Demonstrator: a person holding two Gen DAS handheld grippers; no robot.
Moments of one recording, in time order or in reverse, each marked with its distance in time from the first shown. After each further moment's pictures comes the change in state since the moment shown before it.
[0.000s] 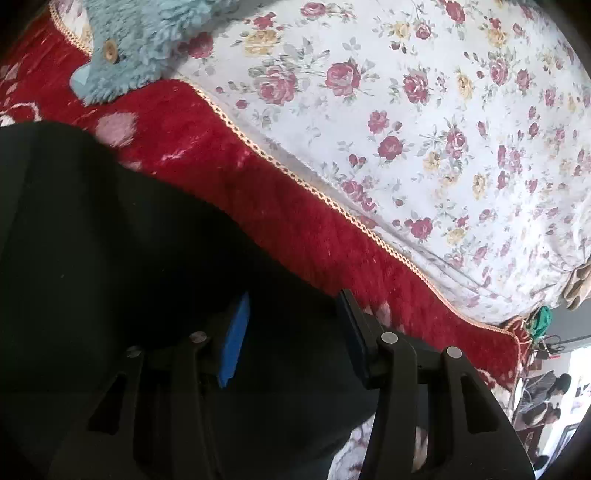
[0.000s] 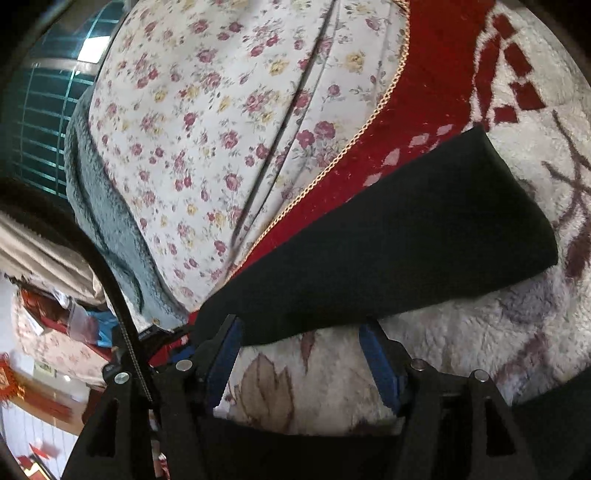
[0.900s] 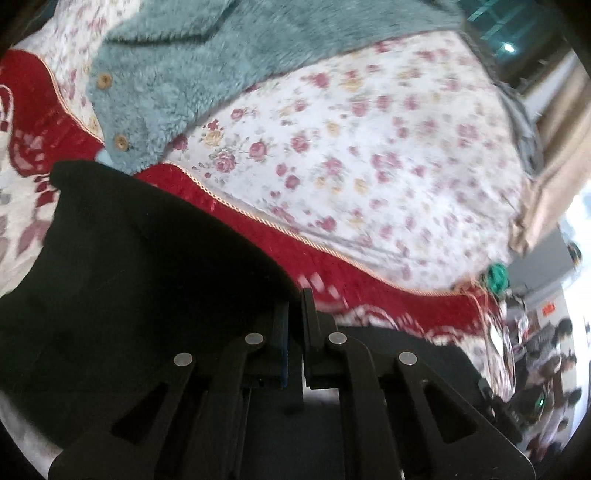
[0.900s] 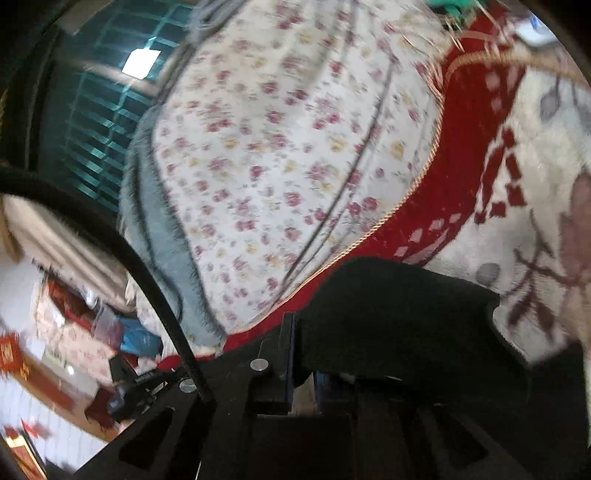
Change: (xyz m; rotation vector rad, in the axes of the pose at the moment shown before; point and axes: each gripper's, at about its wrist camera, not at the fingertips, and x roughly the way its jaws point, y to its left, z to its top) left arm -0.143 0.005 -0.089 0.238 -0.217 -0.163; right arm -0.114 0.048 -0.015 -0.194 -0.124 0.079
